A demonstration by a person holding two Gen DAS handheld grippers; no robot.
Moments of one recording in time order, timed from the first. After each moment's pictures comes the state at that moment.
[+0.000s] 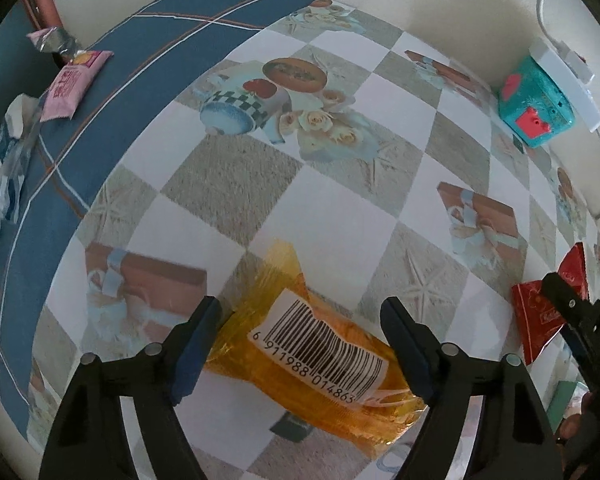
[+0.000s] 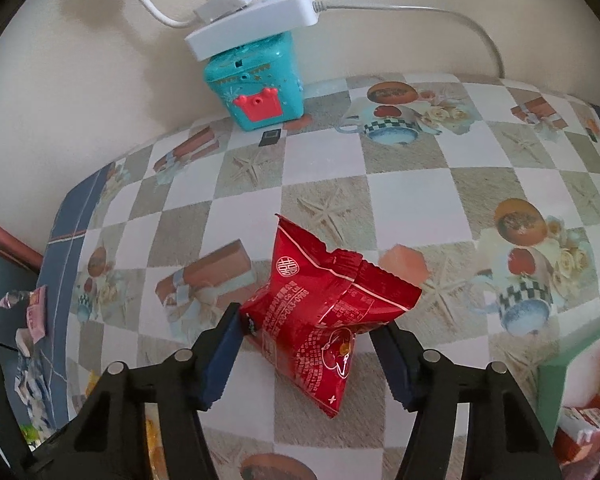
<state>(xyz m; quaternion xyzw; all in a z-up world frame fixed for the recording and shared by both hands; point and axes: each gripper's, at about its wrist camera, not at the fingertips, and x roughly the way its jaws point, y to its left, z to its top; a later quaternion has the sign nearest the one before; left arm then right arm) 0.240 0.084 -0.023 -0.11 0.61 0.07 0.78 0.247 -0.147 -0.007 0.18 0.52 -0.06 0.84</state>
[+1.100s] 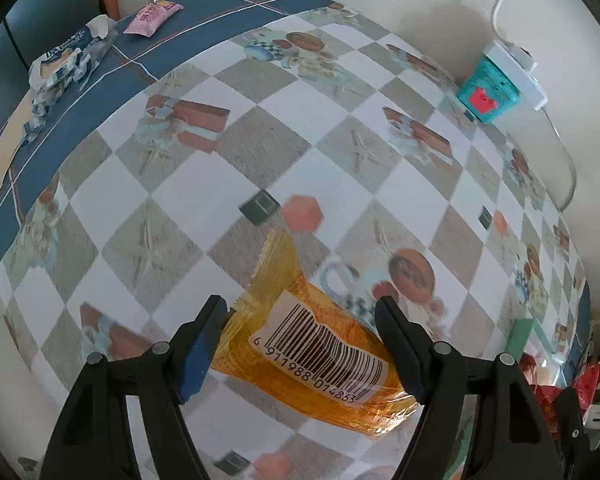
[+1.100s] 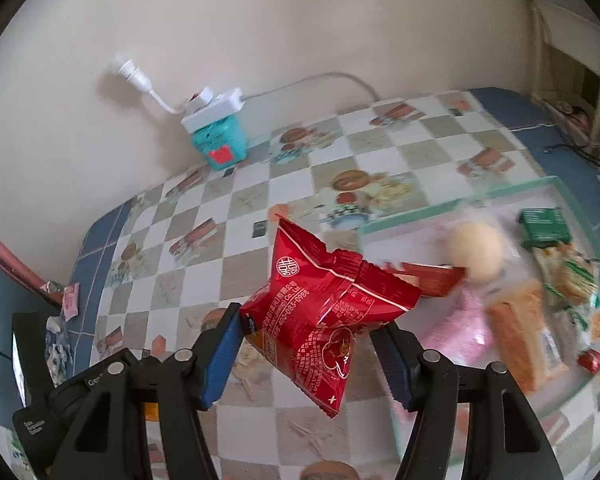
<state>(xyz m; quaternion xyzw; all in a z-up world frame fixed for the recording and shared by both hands) 0.089 0.046 0.026 -0.19 0.59 0.10 0.78 0.042 -0.201 0.075 0.22 0.43 -0.11 0.87</state>
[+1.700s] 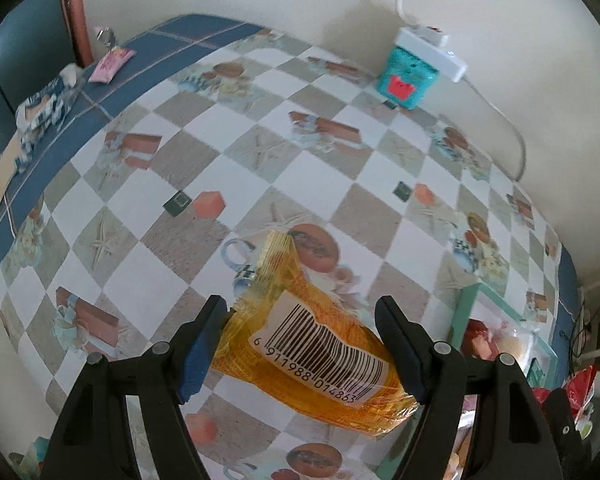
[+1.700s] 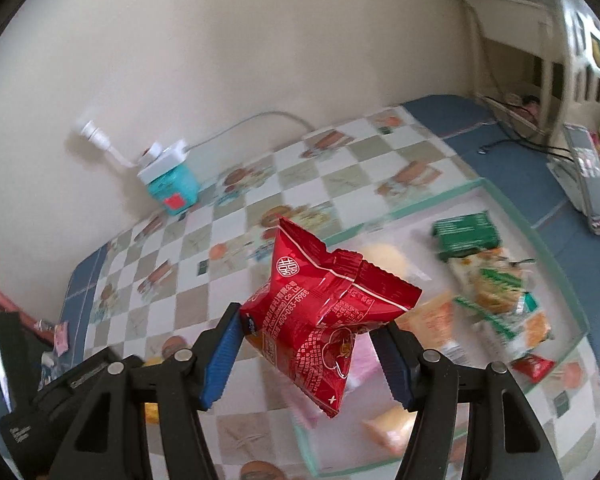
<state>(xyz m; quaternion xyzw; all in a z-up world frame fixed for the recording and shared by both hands) 0.089 -0.041 0.058 -0.15 0.55 0.06 0.82 -0.007 -0.279 0.087 0.25 0.39 -0.17 0.87</state>
